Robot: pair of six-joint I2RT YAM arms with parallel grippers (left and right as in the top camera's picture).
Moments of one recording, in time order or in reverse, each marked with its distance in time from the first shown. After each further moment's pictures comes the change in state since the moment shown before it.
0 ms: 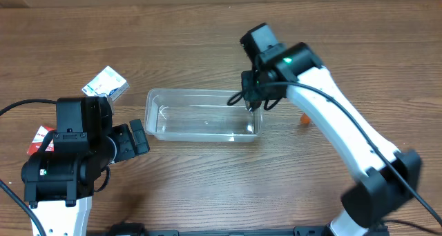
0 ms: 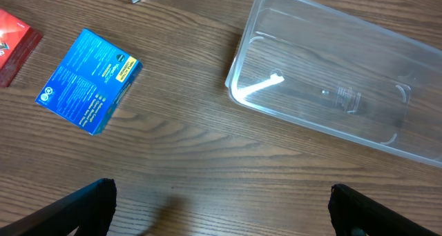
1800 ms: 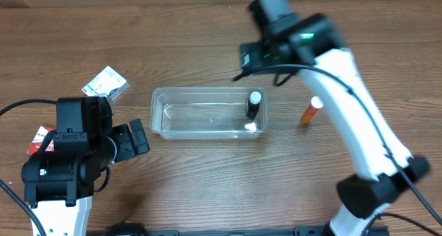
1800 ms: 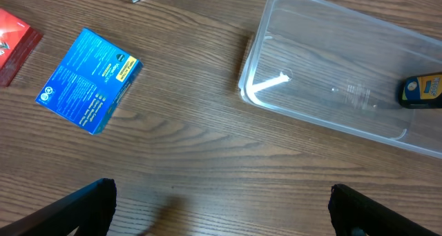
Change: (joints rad) left arm 0.000 0.000 0.000 -0.001 0.000 0.000; right arm -0.070 0.025 0.416 -0.241 0.106 -0.010
